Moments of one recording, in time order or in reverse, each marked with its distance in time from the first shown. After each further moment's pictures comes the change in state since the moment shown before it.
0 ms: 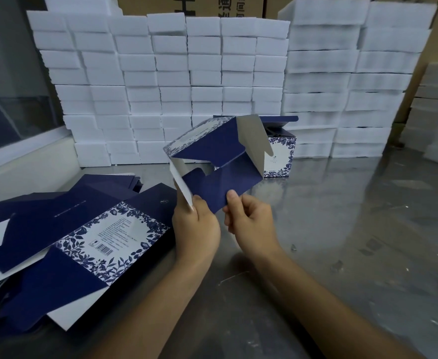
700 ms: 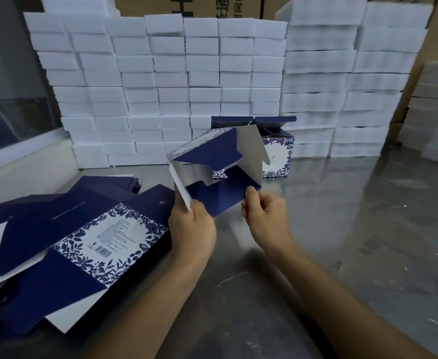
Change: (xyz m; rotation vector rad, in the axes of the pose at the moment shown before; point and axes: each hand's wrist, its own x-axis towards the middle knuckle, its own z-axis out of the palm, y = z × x) left_hand -0.001 0.004 -0.004 -0.126 -0.085 -0.076; right_hand 0.016 0.006 -0.021 -0.081 0.115 0.029
